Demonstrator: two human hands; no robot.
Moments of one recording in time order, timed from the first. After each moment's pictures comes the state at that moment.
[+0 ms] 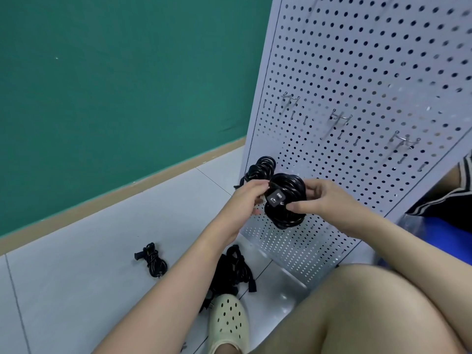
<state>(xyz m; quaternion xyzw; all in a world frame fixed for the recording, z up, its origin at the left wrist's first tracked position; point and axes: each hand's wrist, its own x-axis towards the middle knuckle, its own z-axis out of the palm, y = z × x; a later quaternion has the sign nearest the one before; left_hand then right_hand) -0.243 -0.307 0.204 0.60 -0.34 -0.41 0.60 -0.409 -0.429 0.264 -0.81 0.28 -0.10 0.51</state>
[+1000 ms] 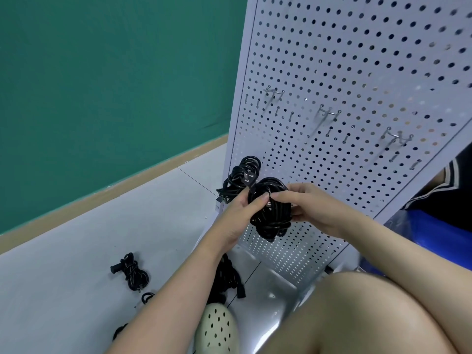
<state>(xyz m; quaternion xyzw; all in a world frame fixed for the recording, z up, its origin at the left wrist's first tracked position) -0.247 -0.349 0.161 0.50 -0.36 -0.46 0.64 -0.390 -0.455 0.241 -0.74 0.35 -0.08 0.58</state>
